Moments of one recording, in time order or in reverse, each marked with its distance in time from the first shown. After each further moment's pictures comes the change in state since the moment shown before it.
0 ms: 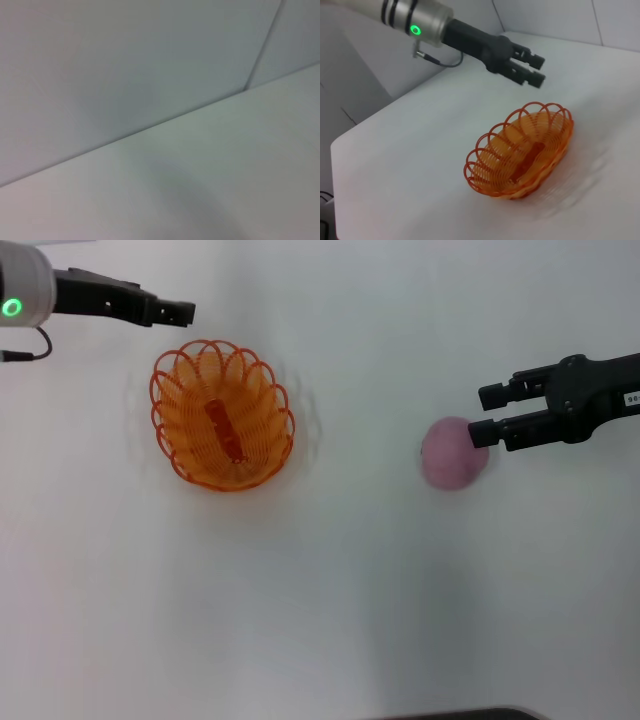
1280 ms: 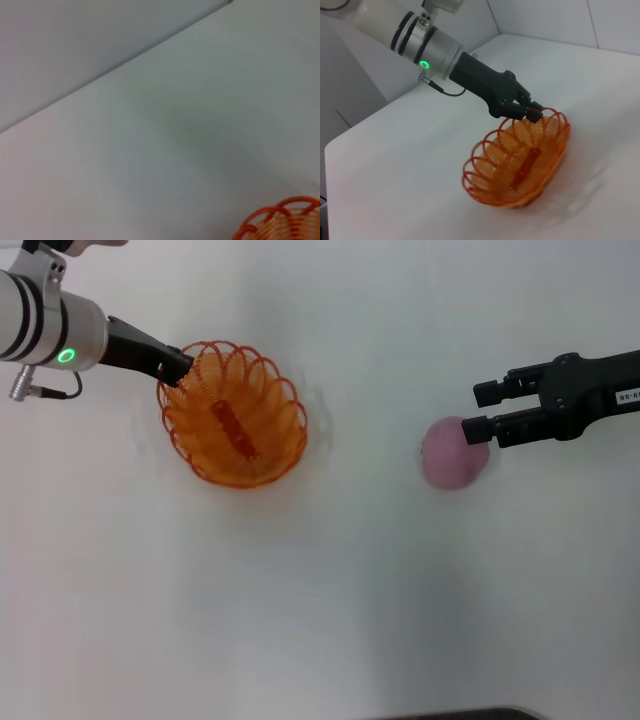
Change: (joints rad) left arm -0.052 -0.019 0.121 -0.150 0.124 -0.107 0.016; right arm 0.002 0.010 0.000 0.002 0.000 0.023 -0.002
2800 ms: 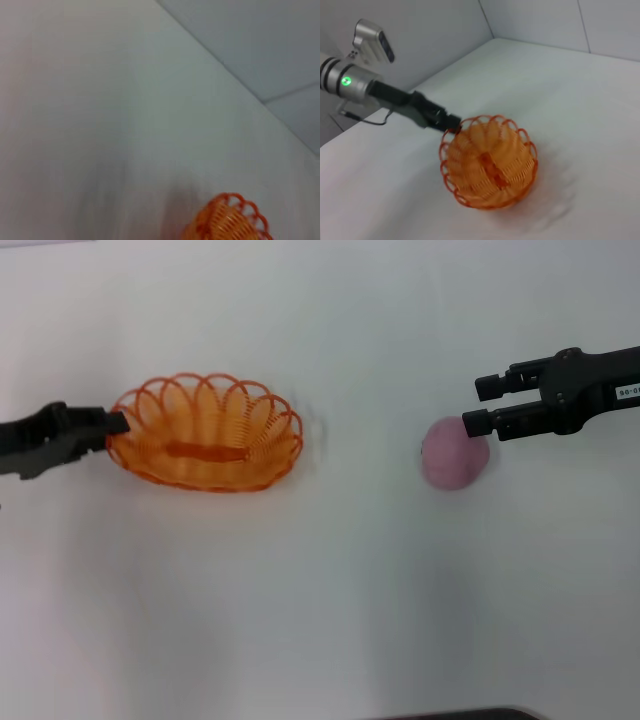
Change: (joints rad) left arm 0.370 -0.003 -0.421 0.188 -0.341 0.486 -0.331; right arm -0.001 0.001 0.009 0.000 0.002 0.015 -0.003
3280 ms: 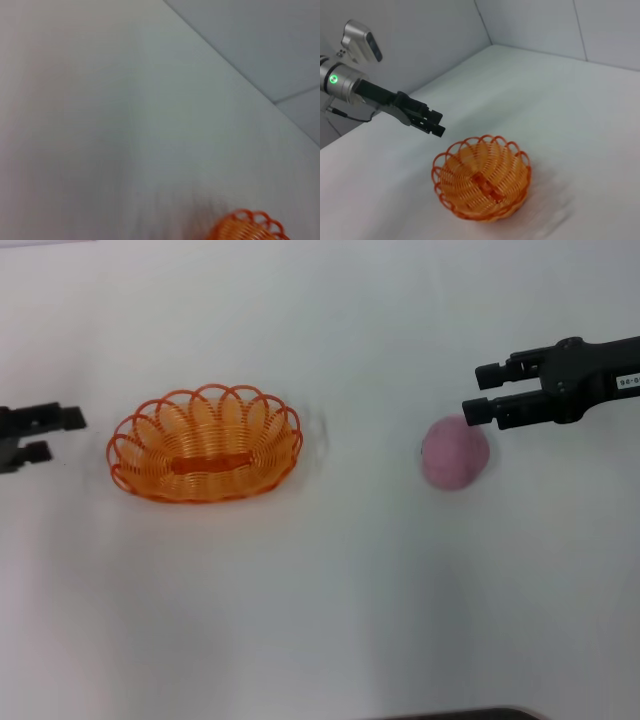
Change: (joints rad) left arm -0.011 0.056 -0.105 0.014 0.072 0.080 0.026; right arm 0.007 0.000 0.012 -0.008 0.005 0.001 0.002
